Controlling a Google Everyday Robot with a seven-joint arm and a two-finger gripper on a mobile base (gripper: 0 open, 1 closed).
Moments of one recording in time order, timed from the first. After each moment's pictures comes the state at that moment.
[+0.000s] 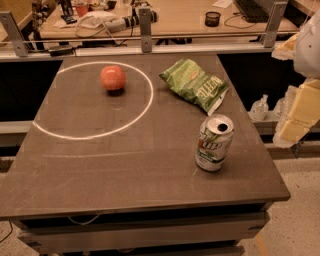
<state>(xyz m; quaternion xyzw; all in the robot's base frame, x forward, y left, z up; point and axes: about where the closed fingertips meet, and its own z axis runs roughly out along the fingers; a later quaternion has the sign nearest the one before) 0.438 -0.214 0.987 -0.60 0.78 -0.05 0.18</state>
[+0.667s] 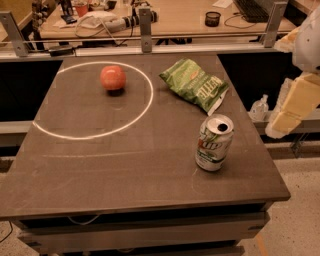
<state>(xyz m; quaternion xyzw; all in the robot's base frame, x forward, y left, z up) 0.453 -0.217 0.993 -0.58 0.79 -0.06 0.21</state>
